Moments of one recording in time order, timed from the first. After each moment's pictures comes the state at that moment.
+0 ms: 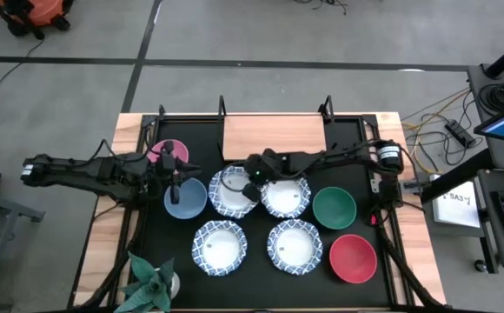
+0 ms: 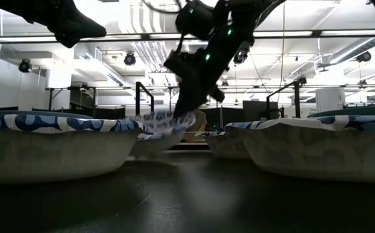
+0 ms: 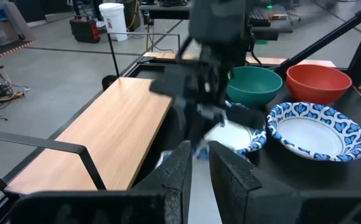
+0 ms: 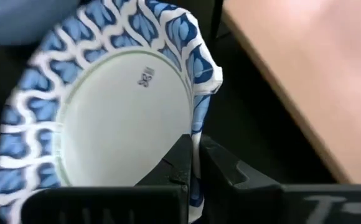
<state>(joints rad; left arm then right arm) -0.08 0.58 0.55 -0.25 -0.31 -0.06 -0.10 1.91 1.38 -0.35 0.15 0.32</state>
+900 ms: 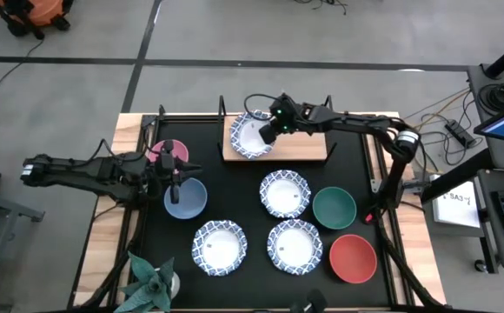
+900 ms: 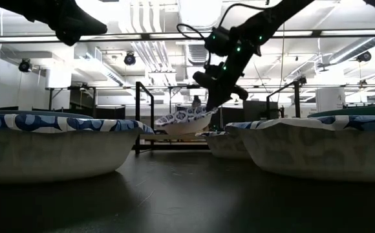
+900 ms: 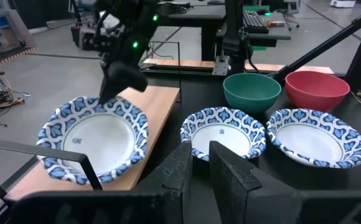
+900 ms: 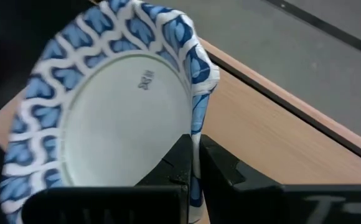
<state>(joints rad) -0.08 0.58 0.55 -0.22 -0.31 -0.05 -0.51 1.82 1.38 -0.39 0.15 0.33</state>
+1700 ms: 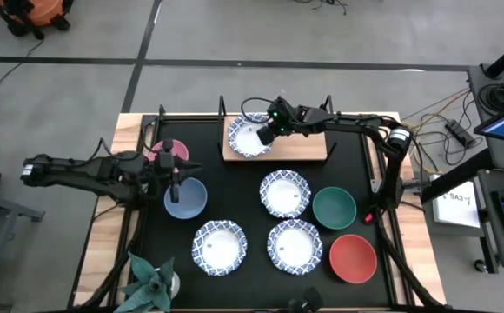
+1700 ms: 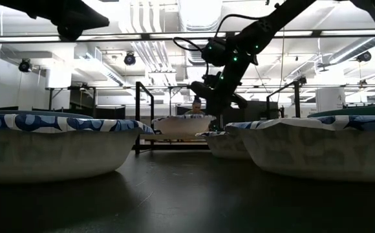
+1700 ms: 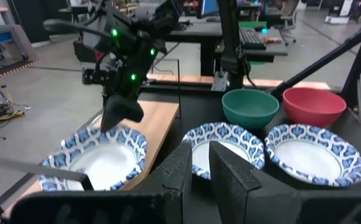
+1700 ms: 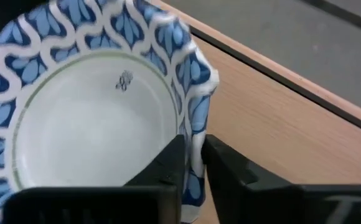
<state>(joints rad) -0.07 0.58 0.56 -0.15 -0.31 -0.03 -0.52 1.88 1.38 -0.37 0.15 0.39</state>
